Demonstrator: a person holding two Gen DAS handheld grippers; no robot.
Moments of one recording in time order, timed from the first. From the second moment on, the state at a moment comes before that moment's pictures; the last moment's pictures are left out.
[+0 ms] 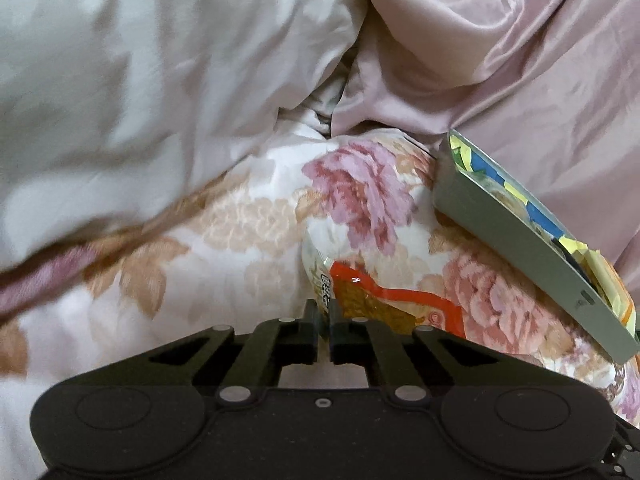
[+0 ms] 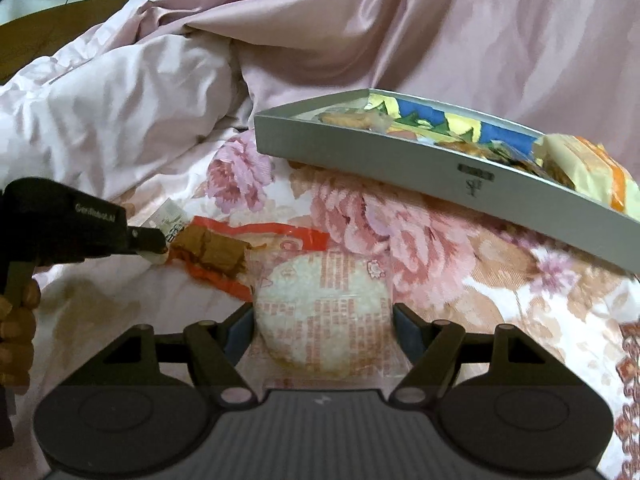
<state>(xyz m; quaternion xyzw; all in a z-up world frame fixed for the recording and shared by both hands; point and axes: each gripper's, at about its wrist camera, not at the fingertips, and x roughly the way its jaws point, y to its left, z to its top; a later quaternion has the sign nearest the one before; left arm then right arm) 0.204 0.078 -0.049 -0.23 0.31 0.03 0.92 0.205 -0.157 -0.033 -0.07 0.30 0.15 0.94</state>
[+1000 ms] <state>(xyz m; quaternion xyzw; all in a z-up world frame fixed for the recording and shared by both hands) 0.106 0.027 -0.040 -0.18 0.35 0.06 0.92 0.129 -0.208 -0.047 -0.08 0.33 0.12 0.93</state>
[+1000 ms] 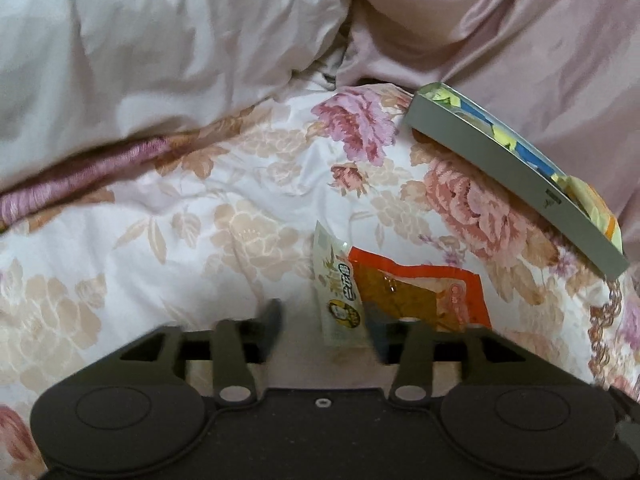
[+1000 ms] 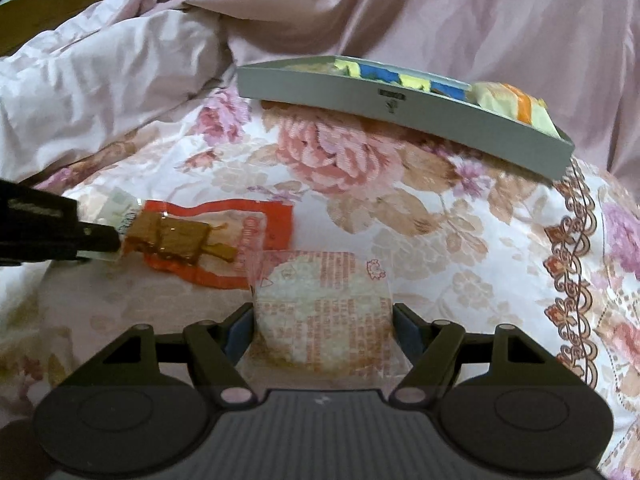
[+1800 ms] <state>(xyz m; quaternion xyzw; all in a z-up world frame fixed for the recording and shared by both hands) 0.171 -0.028 -0.041 0.26 0.30 -0.32 0.86 0.143 -0.221 -0.056 -0.06 0.33 0.15 0.93</state>
